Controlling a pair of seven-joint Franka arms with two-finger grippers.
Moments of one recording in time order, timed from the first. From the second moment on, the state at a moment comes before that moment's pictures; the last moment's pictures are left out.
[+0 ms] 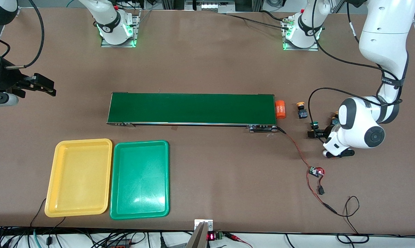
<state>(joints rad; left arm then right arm) 0.00 0.64 0.03 -1.78 -0.08 2.08 -0.02 -0.10 0.12 0.15 -1.49 -0.03 1.56 -0.02</state>
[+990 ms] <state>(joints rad) -0.08 0.45 -0.09 -1.78 -0.09 2.03 -0.08 -0.10 0.12 0.15 -1.49 -0.03 1.56 -0.02</state>
